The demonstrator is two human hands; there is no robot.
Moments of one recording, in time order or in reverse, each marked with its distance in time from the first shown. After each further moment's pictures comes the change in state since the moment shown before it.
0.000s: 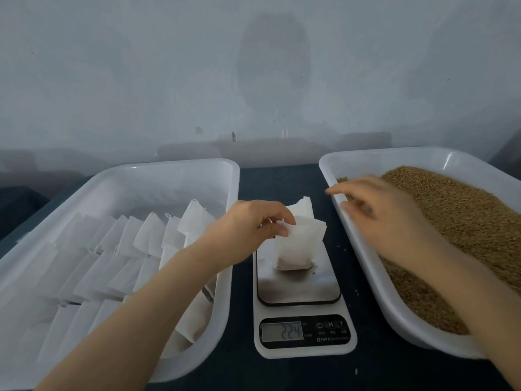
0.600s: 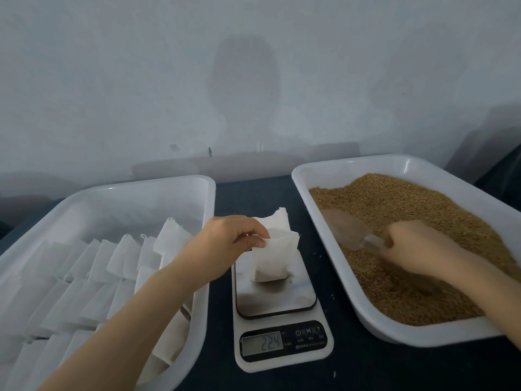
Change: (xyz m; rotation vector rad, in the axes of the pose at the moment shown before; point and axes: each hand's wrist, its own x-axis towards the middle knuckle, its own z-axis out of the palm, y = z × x) left_hand 0.002 -0.006 0.004 0.045 0.060 0.105; right_hand -0.028 0.071 -0.029 -0.525 -0.440 0.583
